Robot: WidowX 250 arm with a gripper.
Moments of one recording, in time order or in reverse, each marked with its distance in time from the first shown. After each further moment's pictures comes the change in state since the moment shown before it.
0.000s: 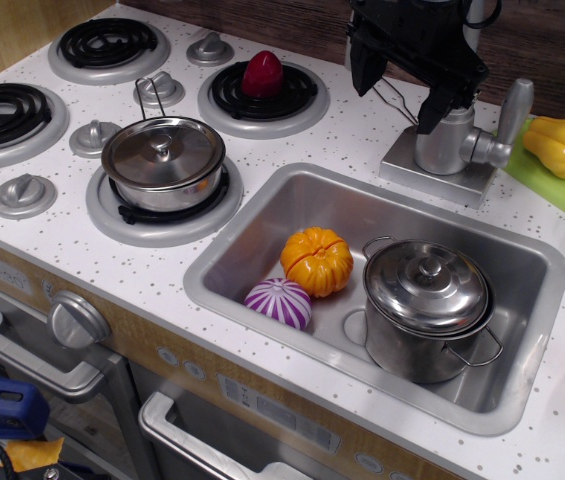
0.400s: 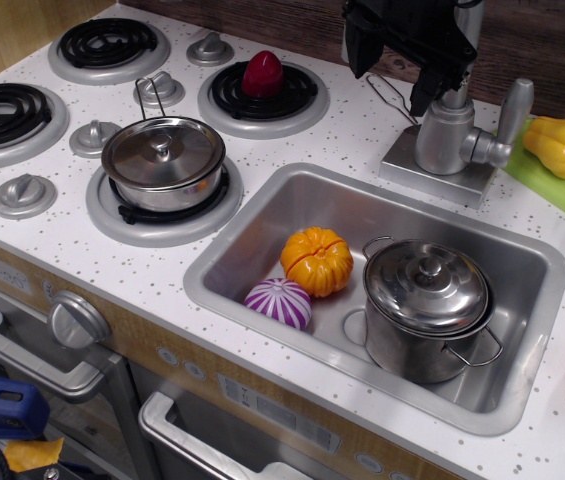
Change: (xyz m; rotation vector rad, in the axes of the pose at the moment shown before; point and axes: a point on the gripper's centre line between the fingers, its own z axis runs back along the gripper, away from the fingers) arm 0.010 0.015 0.001 -0.017 -0.050 -0.037
